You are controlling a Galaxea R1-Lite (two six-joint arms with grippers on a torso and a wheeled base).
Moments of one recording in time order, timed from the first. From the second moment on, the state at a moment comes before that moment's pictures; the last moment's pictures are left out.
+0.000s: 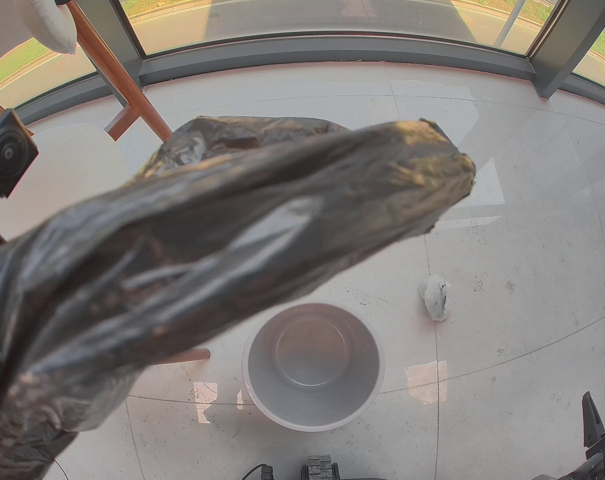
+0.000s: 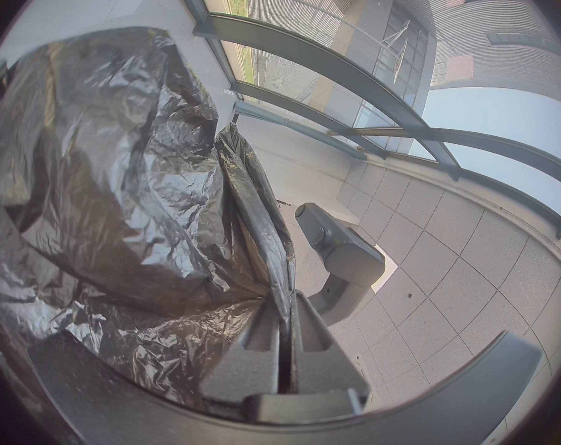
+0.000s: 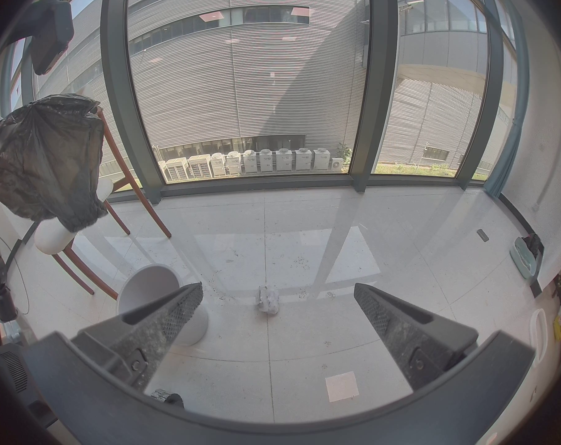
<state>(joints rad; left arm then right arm) -0.53 1.19 -0.96 -0.44 -1.43 -1.33 0.01 0.02 -0.02 0.00 -0.02 0.02</state>
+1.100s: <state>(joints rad) -0.76 1.35 -0.86 -0.44 -1.22 -1.03 0.01 0.02 -0.02 0.00 -0.02 0.02</state>
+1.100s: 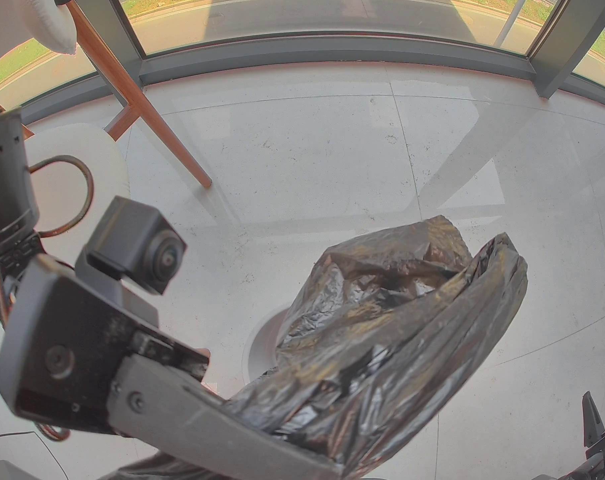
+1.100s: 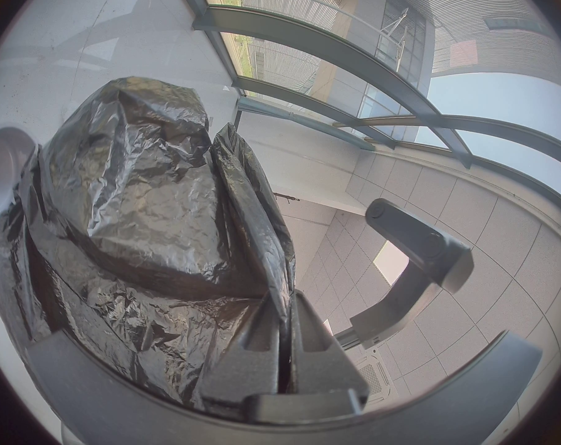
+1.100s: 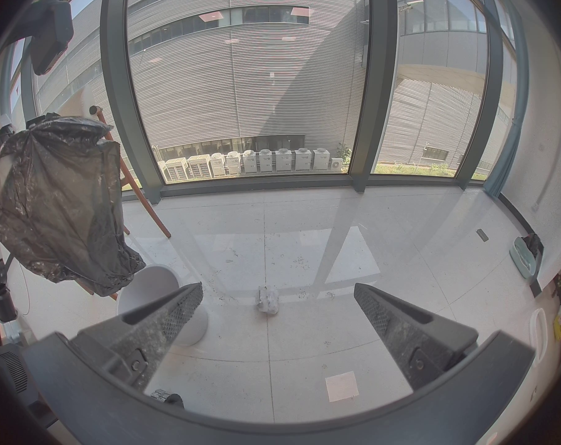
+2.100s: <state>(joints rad) -0.74 1.56 -0.82 -0.44 -1.21 -0.87 0.00 0.02 -0.02 0.00 -0.02 0.02</state>
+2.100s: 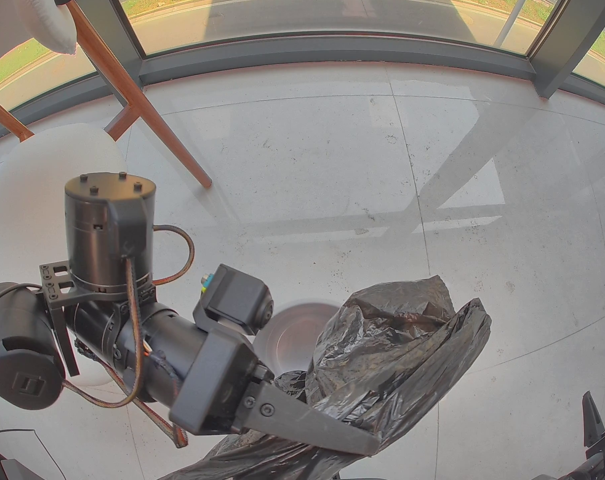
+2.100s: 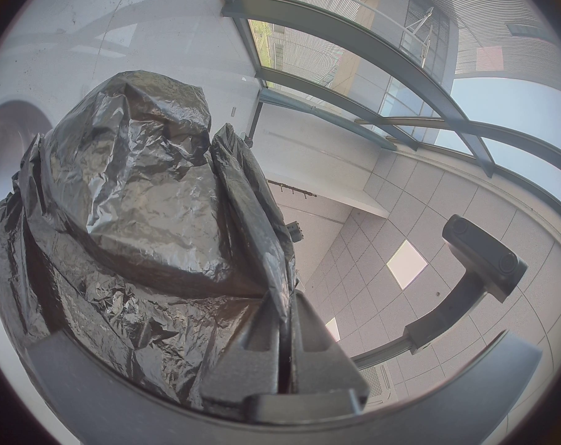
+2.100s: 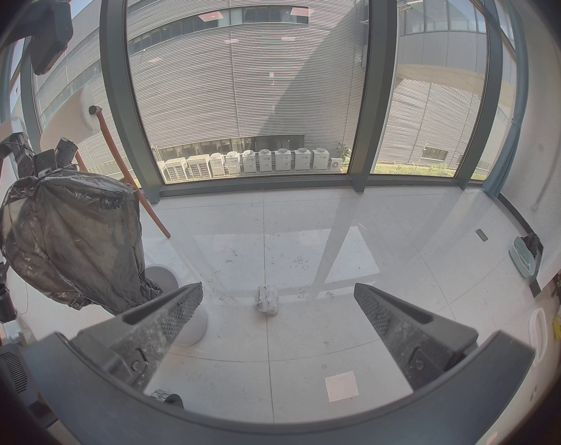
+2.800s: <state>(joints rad) -0.64 1.69 -0.83 -0.49 -1.21 -0.68 0.00 0.02 -0.02 0.00 -0.02 0.02</state>
